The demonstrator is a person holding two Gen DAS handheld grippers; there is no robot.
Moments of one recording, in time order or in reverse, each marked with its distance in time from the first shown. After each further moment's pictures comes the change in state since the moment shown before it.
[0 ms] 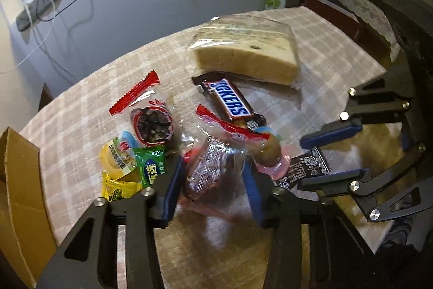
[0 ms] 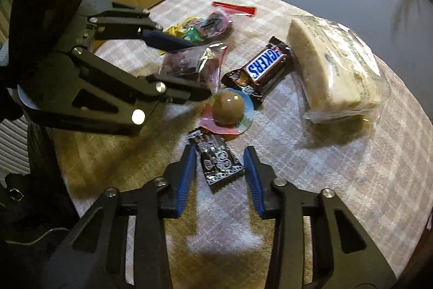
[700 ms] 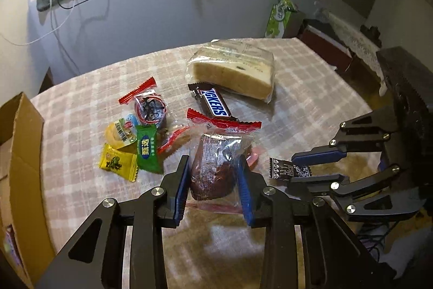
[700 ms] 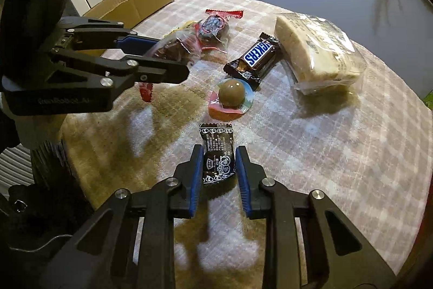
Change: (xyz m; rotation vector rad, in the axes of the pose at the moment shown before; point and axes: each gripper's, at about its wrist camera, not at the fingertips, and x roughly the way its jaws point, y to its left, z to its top) left arm -0.045 -0.001 -0.023 -0.136 -0.113 -0.071; right arm -0.031 0.014 -0.029 0.077 -0.049 -0.043
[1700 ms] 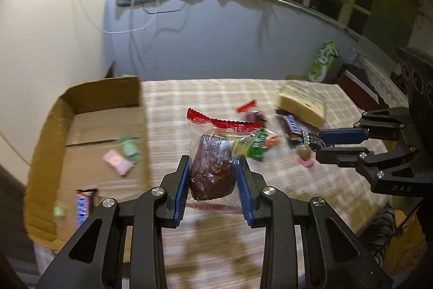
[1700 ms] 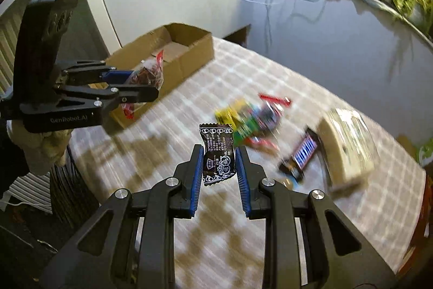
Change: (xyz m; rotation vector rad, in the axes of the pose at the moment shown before) left arm -0.101 0.093 -0.036 -0.194 -0.147 0.170; right arm -0.028 0.081 0.088 -0.104 -0.154 0.025
